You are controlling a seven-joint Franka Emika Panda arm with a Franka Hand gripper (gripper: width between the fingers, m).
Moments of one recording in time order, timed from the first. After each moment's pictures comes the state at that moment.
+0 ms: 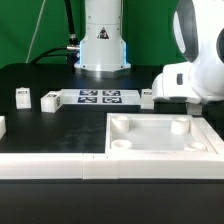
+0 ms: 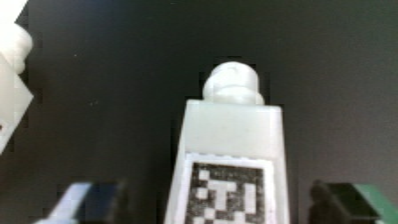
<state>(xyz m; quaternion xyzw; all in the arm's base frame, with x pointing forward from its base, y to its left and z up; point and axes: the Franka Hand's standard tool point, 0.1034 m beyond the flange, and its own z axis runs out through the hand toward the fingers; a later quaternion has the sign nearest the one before) 0.394 0.191 0.007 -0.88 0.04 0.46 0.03</state>
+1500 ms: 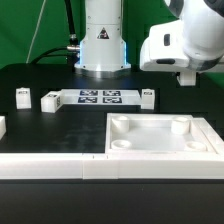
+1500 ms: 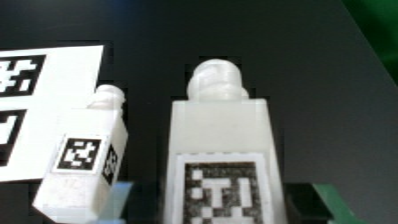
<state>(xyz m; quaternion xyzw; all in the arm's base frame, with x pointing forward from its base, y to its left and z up) 0.412 0.160 0.079 -0.89 0.05 0.46 0.04</state>
